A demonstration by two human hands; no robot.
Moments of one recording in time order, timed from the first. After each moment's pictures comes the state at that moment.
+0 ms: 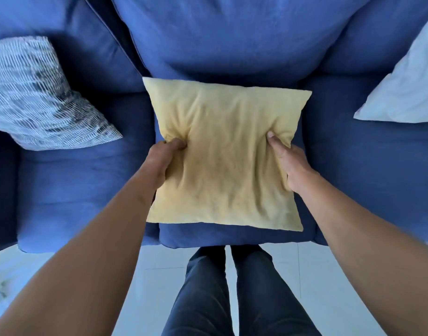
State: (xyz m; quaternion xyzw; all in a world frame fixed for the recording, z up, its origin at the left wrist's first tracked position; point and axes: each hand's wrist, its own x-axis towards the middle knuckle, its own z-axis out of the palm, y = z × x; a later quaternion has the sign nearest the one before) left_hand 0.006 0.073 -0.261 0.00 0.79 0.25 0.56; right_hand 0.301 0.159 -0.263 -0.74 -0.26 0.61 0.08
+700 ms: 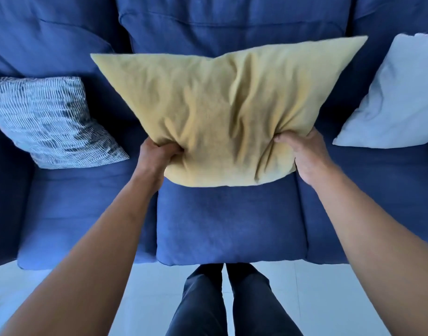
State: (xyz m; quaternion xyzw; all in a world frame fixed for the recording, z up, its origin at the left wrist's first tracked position) left_hand 0.006 0.079 -0.196 0.15 0.75 0.44 0.48; right_hand 0.324 0.200 -0.174 -0.64 -0.38 0.62 0.26
